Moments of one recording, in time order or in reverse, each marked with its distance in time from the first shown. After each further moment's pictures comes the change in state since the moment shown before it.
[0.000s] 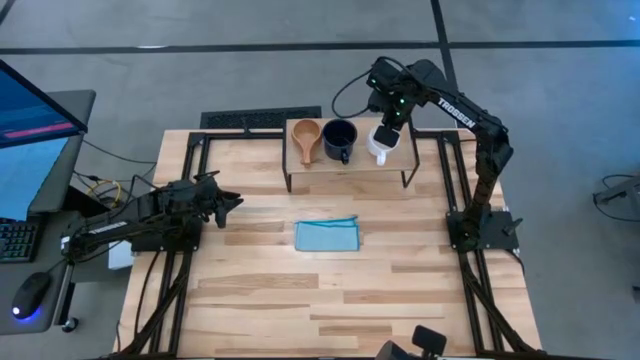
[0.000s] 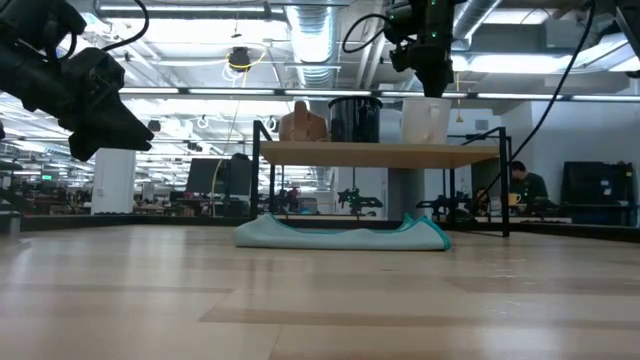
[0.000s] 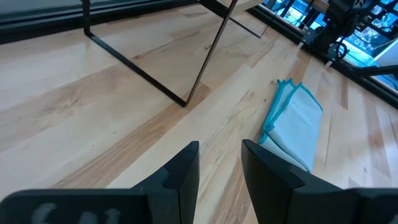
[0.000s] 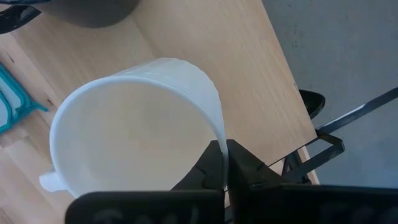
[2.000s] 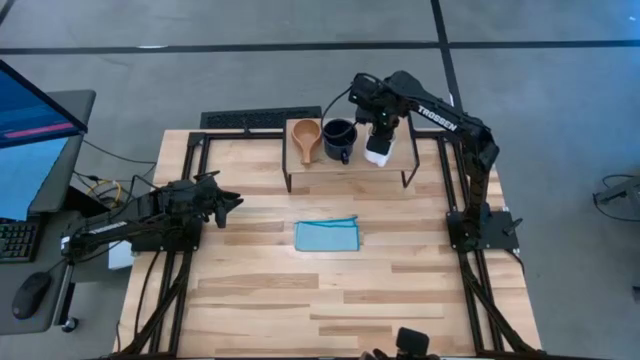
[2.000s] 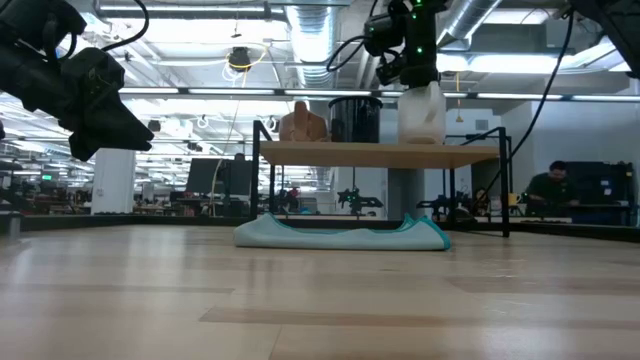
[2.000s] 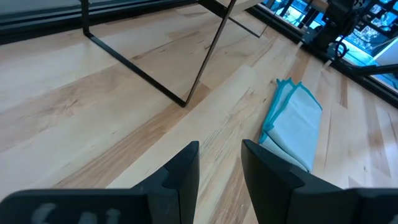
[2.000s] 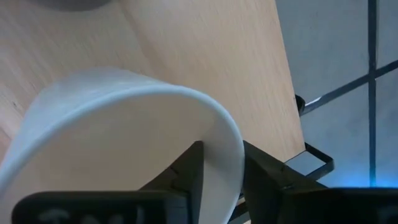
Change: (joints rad) left arm 0.000 0.000 0.000 0.000 0.002 0.004; right arm 0.093 0.090 -0.001 0.002 0.173 -0.008
